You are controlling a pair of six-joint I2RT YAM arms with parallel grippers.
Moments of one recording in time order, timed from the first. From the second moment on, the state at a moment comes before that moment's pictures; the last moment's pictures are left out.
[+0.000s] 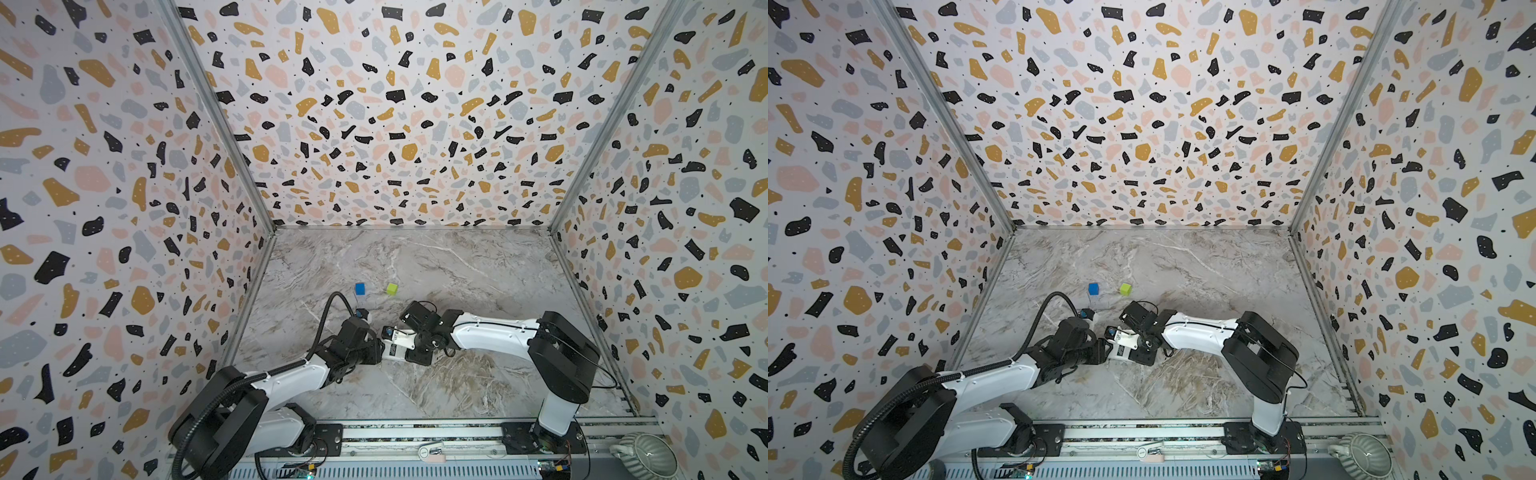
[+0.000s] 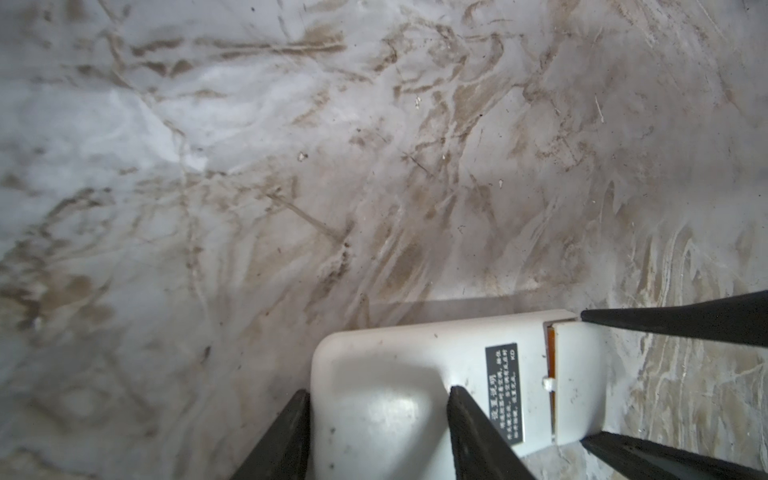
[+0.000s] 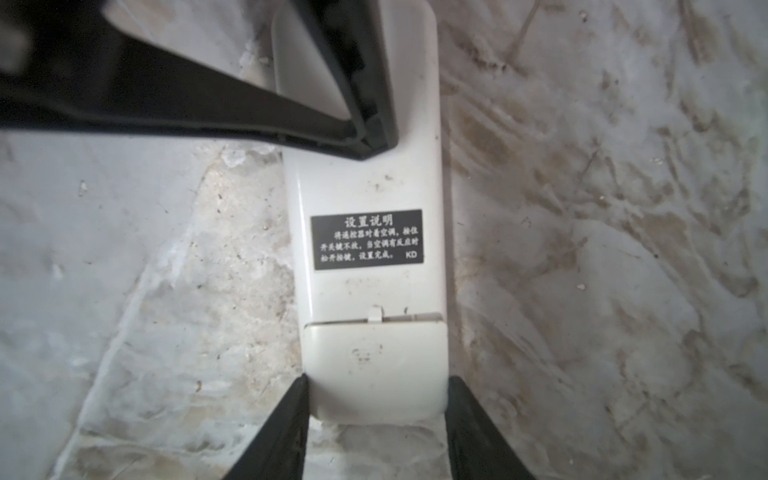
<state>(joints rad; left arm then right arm) -0.61 1.24 0.37 0.01 0.07 -0.53 0.99 1.79 1.12 -0.50 -0.10 -0.40</state>
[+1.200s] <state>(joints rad) -0.61 1.24 0.37 0.01 0.07 -0.53 0.99 1.80 1.14 -0.53 -0.10 -0.40</state>
